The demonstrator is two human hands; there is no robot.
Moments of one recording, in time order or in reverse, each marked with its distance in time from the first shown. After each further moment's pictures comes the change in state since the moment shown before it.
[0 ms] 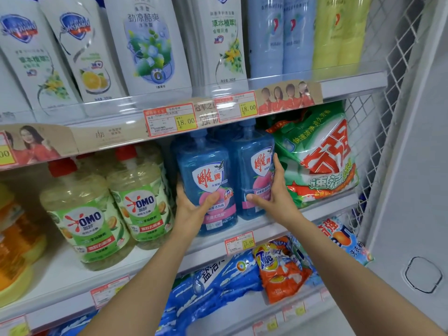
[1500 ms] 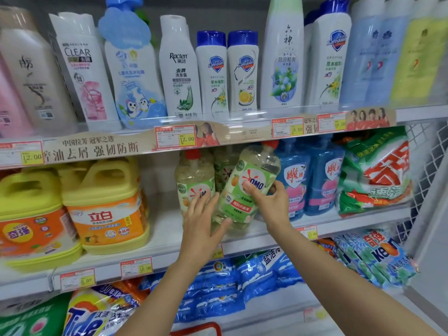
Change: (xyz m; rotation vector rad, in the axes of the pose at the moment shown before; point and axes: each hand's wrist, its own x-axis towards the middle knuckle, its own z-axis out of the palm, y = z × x) left_hand -0.102 0.010 -0.187 0.665 0.023 0.301; right_hand -0.058 -0.158 0.180 0.302 0.246 0.254
